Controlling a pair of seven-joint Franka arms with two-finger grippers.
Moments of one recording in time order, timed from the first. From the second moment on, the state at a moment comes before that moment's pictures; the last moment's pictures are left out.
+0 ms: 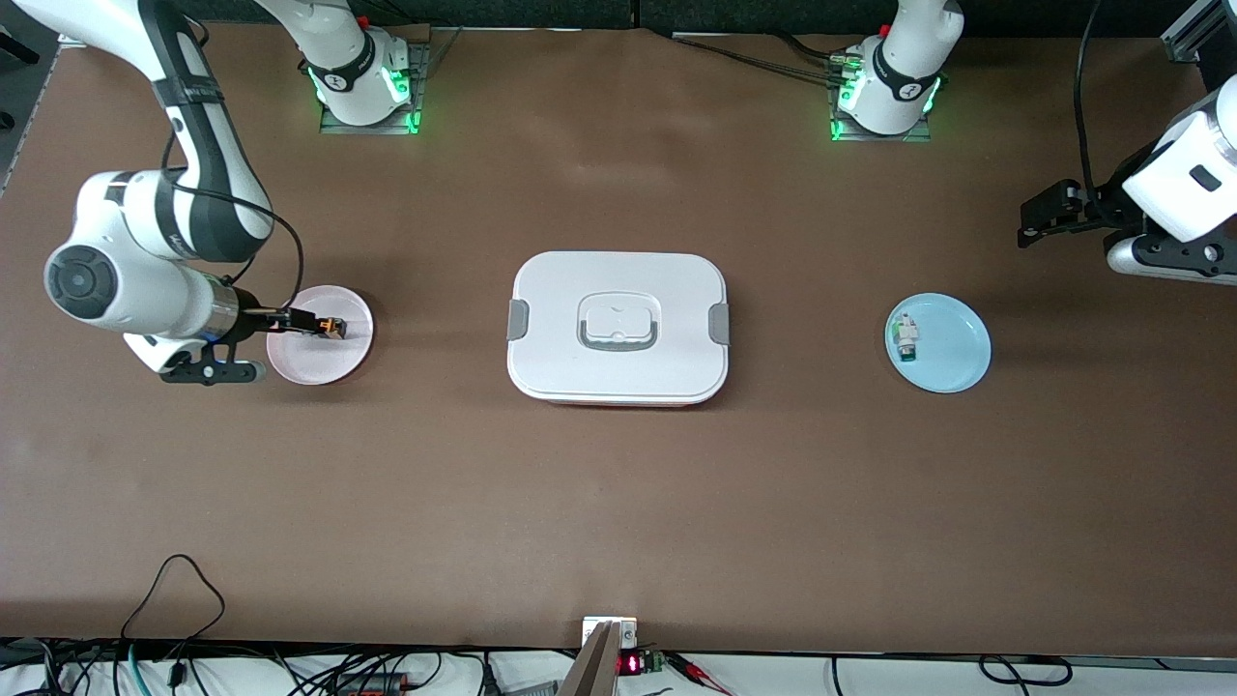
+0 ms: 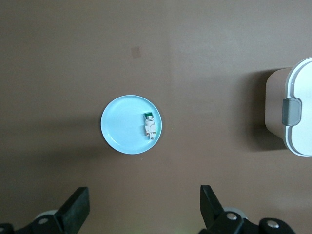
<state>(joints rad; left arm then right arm) -0.01 0.05 -0.05 -1.53 -0.02 1.50 0.03 -0.01 0.32 0.04 -1.95 -0.03 2.05 0.03</state>
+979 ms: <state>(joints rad) -0.01 0.05 -0.05 -1.53 -0.02 1.50 0.03 0.01 0.38 0.04 -2.14 -0.12 2.32 0.03</state>
